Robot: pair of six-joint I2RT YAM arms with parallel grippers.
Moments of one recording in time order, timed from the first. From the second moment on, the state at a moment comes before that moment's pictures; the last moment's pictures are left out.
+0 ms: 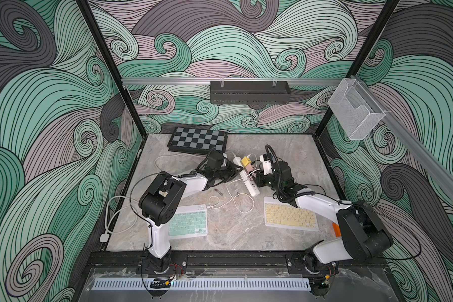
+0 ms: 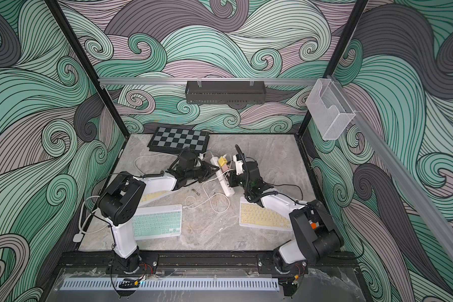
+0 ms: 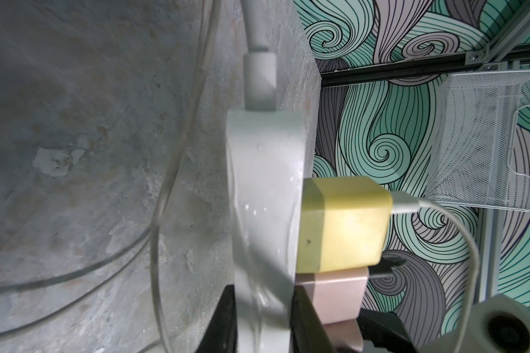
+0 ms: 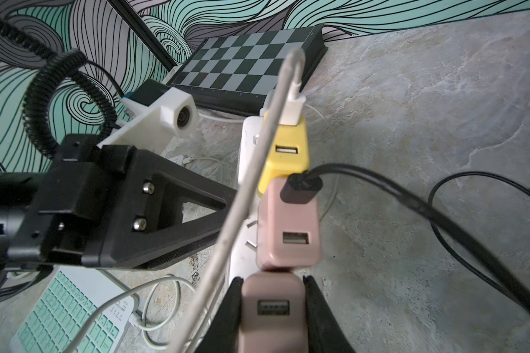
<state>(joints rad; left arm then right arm) -0.54 1.89 1.05 0.35 0.44 -1.19 0.43 1.46 0.70 0.24 -0.20 0.36</state>
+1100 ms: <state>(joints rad) -0.55 1.80 1.05 0.23 0.39 -1.11 0.39 1.43 0.75 0.14 -0.32 0.38</state>
